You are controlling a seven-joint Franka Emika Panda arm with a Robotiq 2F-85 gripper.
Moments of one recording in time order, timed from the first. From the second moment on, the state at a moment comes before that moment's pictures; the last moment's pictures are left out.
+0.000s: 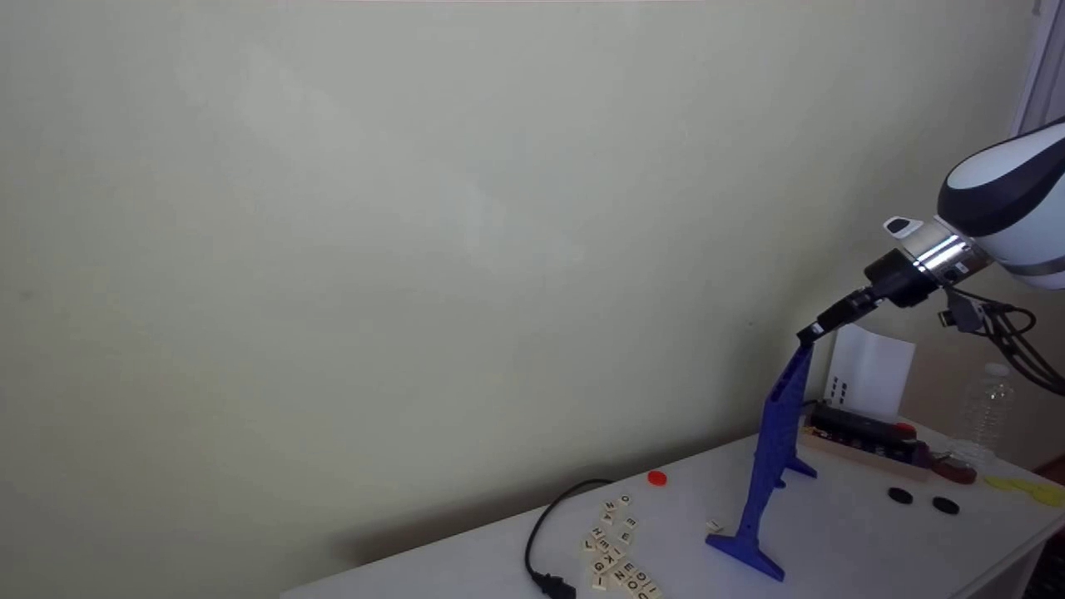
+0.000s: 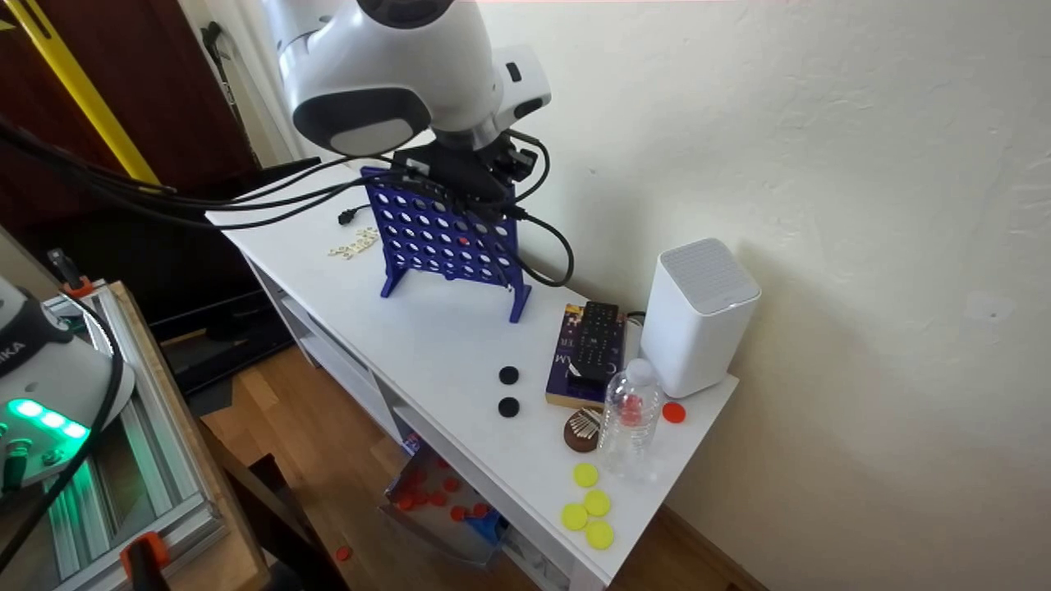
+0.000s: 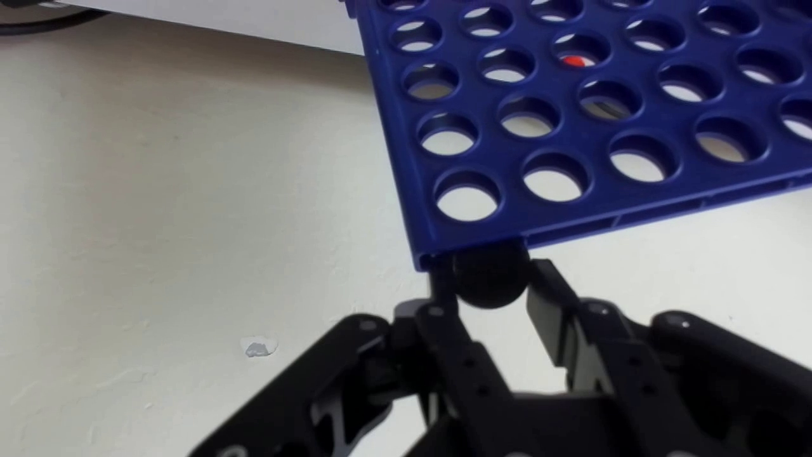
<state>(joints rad) -1.66 0.74 1.23 -2.42 -0.09 3.00 -0.89</state>
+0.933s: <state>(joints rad) -1.66 0.74 1.22 -2.43 -0.10 3.00 -0.89</state>
